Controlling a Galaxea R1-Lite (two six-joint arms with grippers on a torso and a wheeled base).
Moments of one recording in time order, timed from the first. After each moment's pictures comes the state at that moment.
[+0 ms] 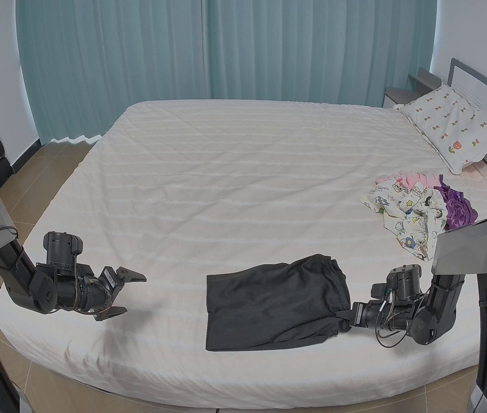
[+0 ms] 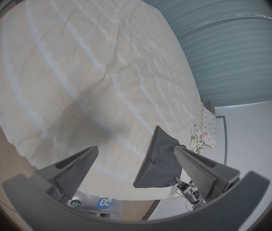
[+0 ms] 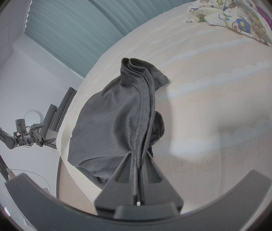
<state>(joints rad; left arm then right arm) 0.02 2.07 -0.62 -0.63 -0.47 -0.85 0.23 2.45 -0.55 -1.19 0.37 0.44</state>
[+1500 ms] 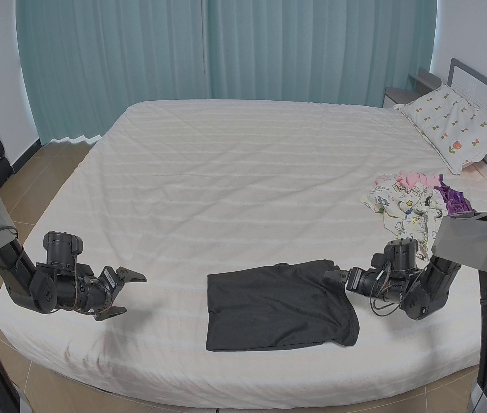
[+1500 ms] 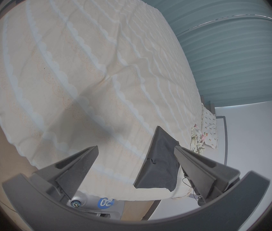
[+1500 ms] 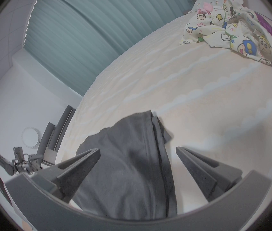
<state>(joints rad) 0.02 2.07 -0.62 -0.63 -0.47 -0.85 0.20 2.44 -0.79 -1.09 0.30 0.53</state>
